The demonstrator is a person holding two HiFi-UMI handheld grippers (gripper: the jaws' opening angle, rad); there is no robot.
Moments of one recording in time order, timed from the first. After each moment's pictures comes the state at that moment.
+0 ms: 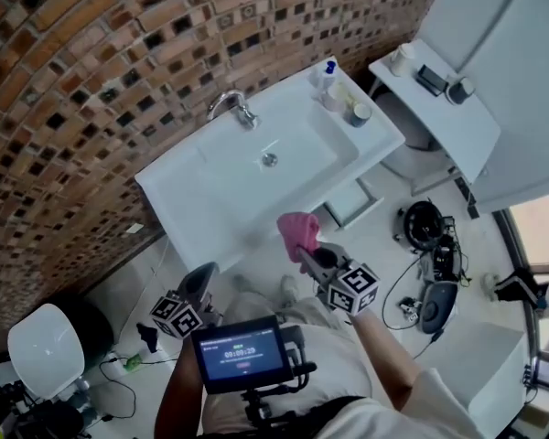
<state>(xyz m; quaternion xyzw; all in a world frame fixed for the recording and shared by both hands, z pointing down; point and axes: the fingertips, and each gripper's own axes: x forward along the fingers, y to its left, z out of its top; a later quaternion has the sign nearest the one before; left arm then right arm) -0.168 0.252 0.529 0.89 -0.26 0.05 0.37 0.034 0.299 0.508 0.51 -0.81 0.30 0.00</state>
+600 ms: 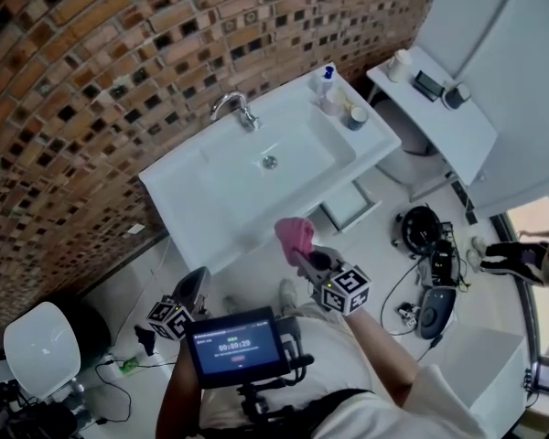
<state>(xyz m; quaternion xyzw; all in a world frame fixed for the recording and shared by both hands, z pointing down) -0.205 0.271 0.532 0.88 -0.31 0.05 0.37 0.018 0.323 0.523 0.51 -0.81 0.29 0.01</state>
